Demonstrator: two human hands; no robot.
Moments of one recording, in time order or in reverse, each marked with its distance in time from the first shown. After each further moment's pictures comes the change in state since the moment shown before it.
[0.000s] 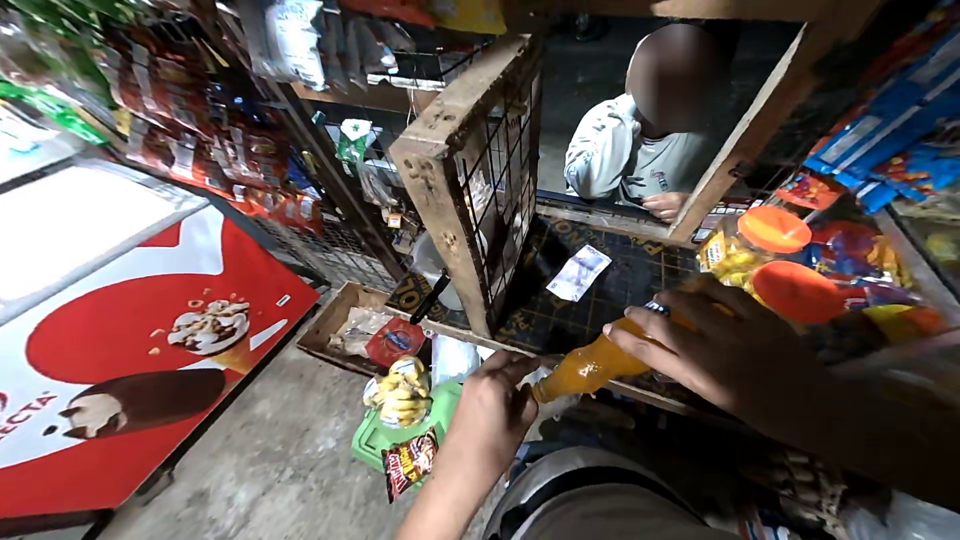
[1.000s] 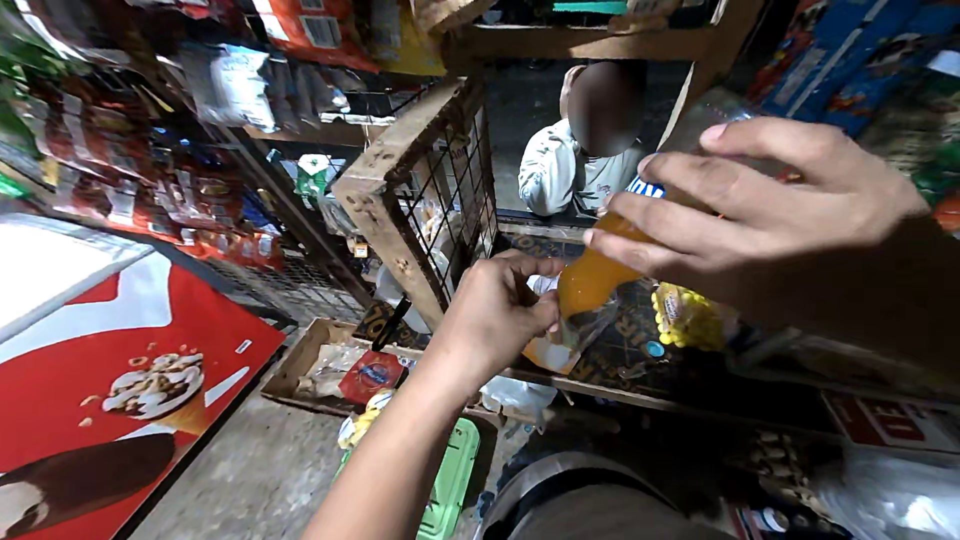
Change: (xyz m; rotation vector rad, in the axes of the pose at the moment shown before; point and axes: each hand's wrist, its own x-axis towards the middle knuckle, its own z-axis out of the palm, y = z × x) left_hand 0.101 0.078 -0.047 -0.350 -0.201 -0.002; right_hand 0.036 0.058 -0.099 -0.390 0.102 -0.152
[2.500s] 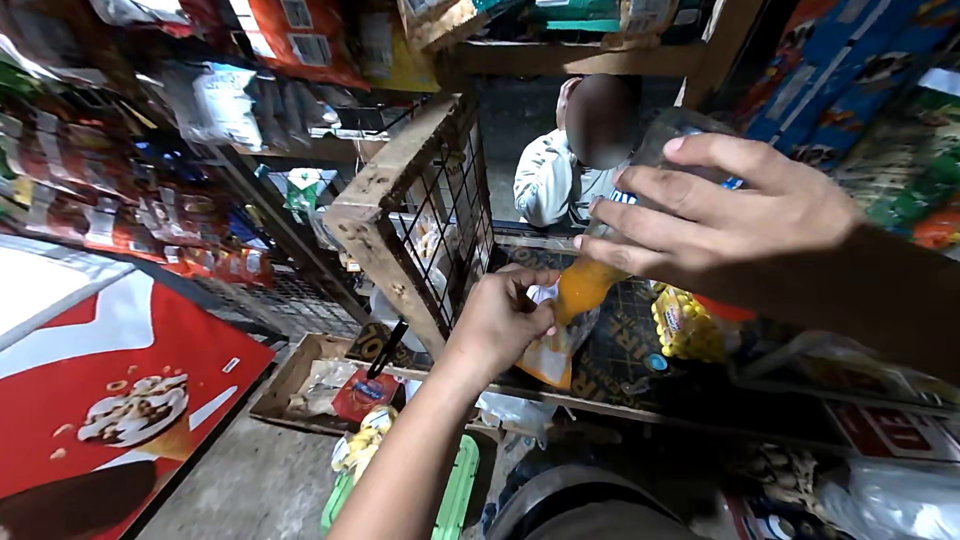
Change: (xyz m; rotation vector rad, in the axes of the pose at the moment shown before) left_hand 0.029 -0.026 0.005 -0.079 -0.033 -0.067; right_hand 0.010 0.013 0.024 -0.020 -0.085 -0.067
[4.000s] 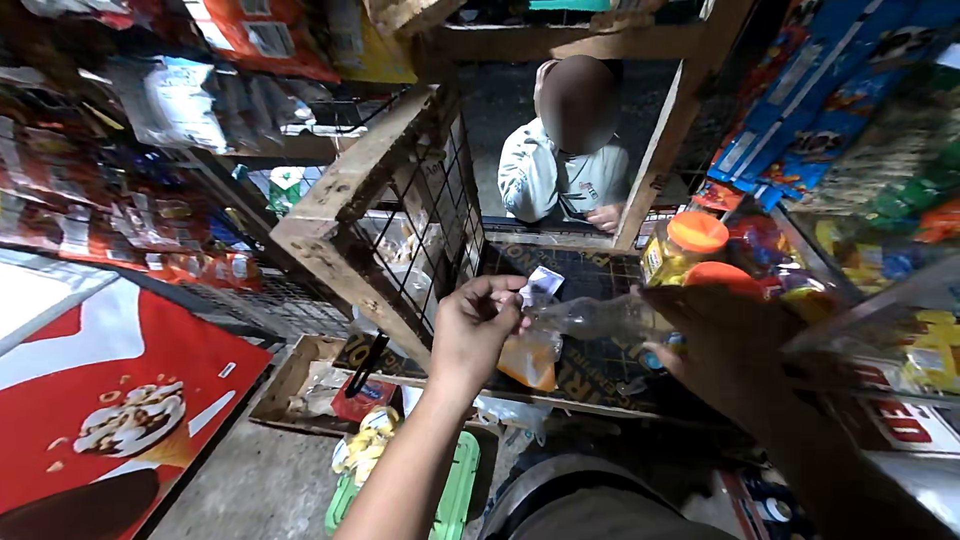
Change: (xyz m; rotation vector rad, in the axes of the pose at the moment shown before) left_hand 0.004 -0.030 0.017 -0.275 0.272 -0.004; right_hand -0.090 -0.117 0.075 0.607 -0.182 0.953
